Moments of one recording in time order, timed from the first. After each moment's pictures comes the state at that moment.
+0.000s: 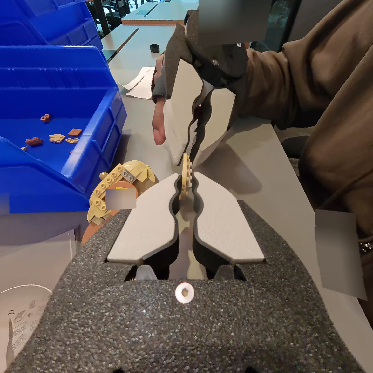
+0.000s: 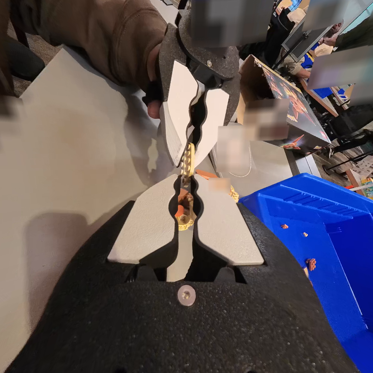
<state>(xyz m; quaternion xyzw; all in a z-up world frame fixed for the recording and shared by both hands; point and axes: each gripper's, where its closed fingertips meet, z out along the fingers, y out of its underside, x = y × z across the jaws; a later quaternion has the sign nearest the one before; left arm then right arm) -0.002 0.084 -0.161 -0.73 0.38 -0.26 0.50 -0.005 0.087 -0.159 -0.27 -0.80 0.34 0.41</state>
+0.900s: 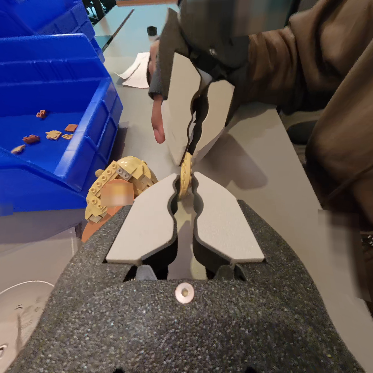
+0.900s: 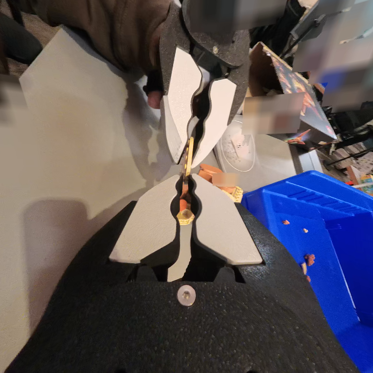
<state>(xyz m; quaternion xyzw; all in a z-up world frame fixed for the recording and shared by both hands) 0.001 0.081 -0.168 -0.74 0.39 -0.24 0.49 -0.002 0.086 -0.168 -0.27 -0.82 0.32 0.40</state>
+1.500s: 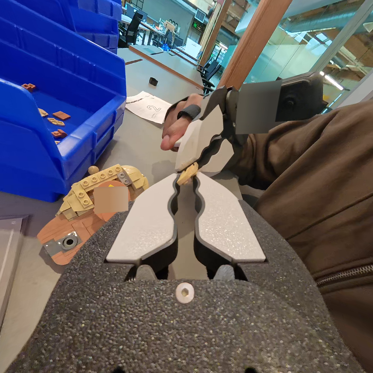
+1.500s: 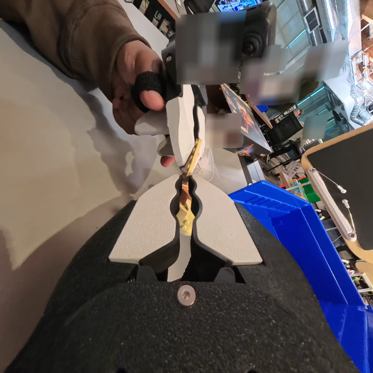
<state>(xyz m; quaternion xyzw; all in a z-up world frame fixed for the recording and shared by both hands) -0.005 0.091 -0.137 -0.73 0.21 -0.43 0.49 -0.015 0.093 -0.141 -0.26 -0.76 0.28 0.52</state>
